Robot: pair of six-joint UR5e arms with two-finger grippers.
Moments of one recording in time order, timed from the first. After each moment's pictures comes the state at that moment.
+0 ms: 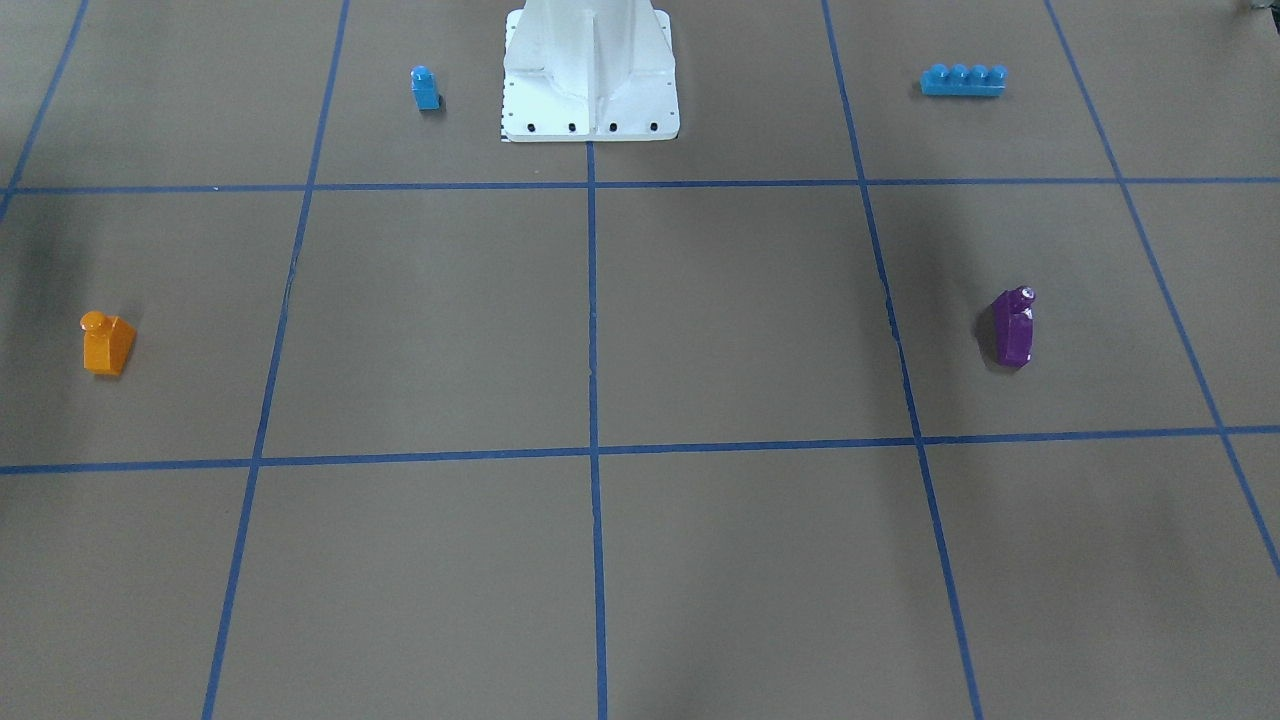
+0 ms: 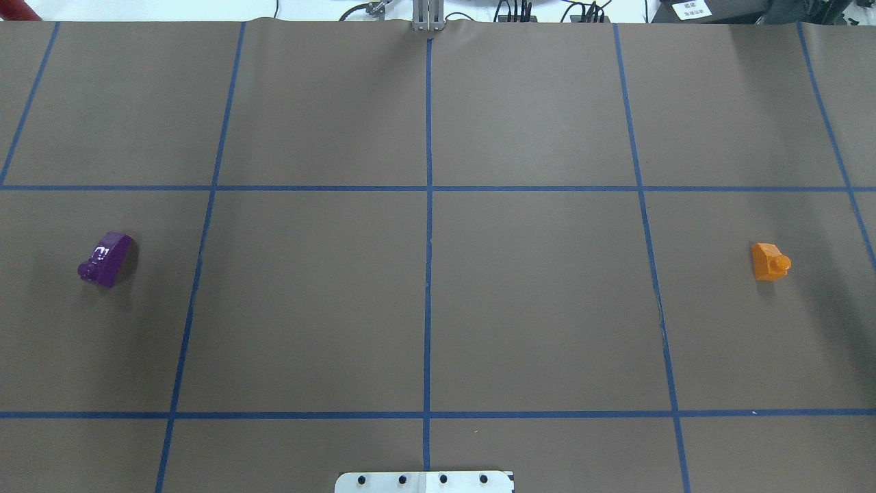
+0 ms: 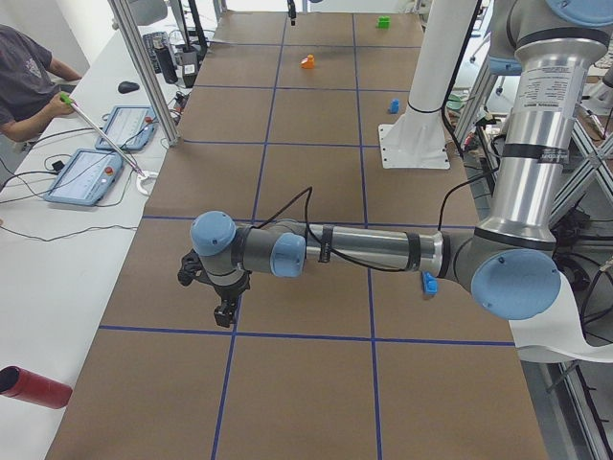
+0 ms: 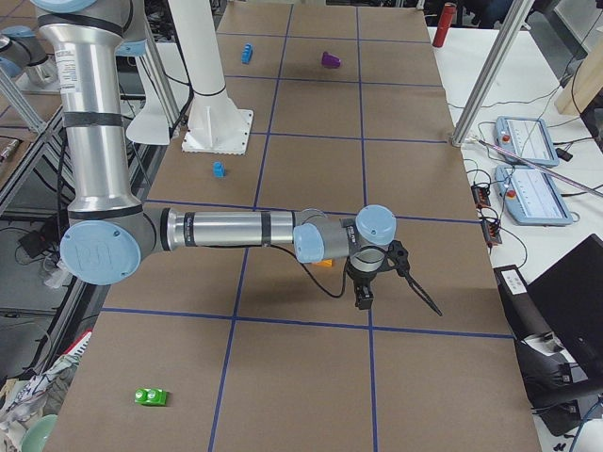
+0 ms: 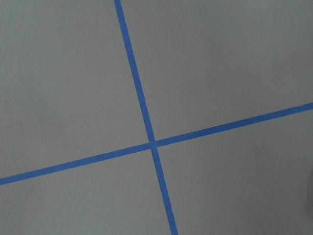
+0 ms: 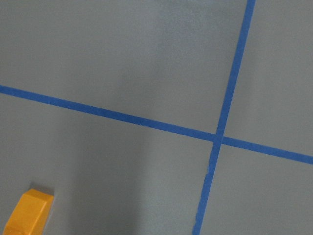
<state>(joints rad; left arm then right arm) -1.51 -1.70 -1.50 -1.62 -2.36 0.11 1.42 -1.51 1.53 -1.45 2.33 0.01</state>
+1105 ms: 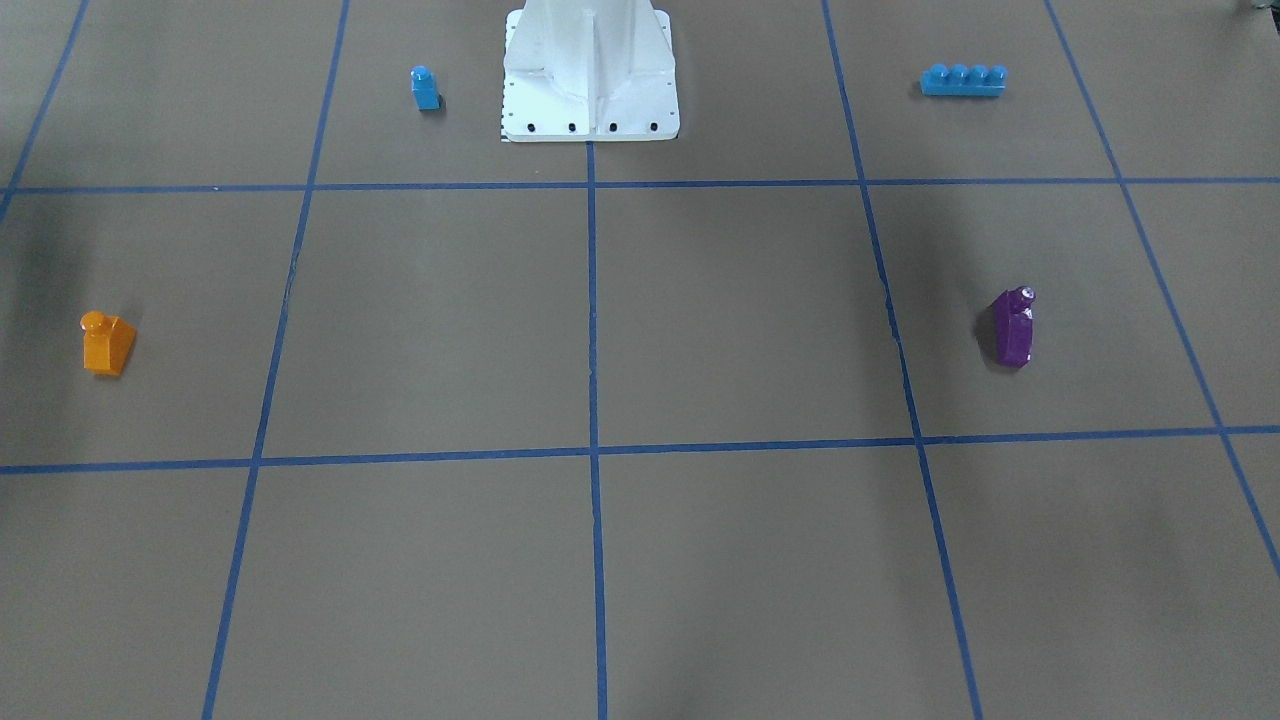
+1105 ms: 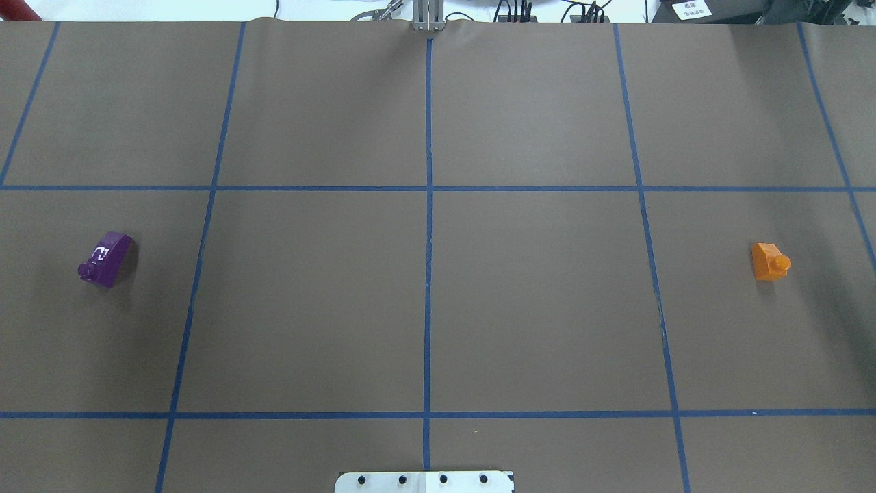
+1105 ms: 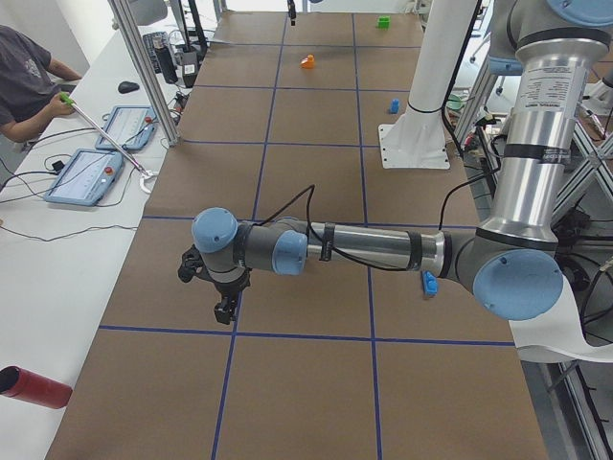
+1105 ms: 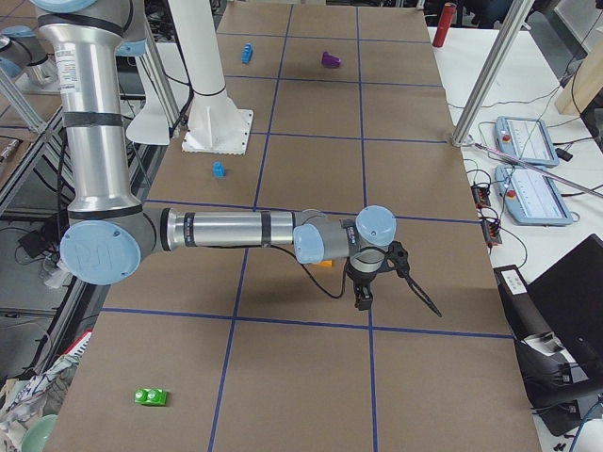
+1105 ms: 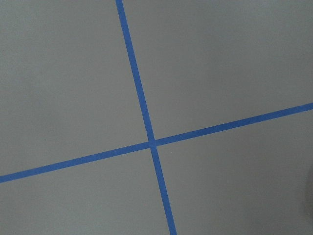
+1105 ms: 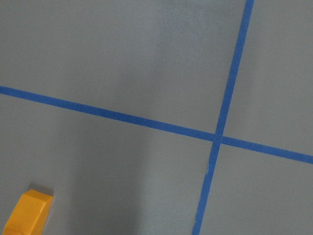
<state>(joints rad) -1.51 -1.69 -1.52 -1.62 -2.36 0.11 1.42 -1.51 1.54 -1.45 2.34 0.01</state>
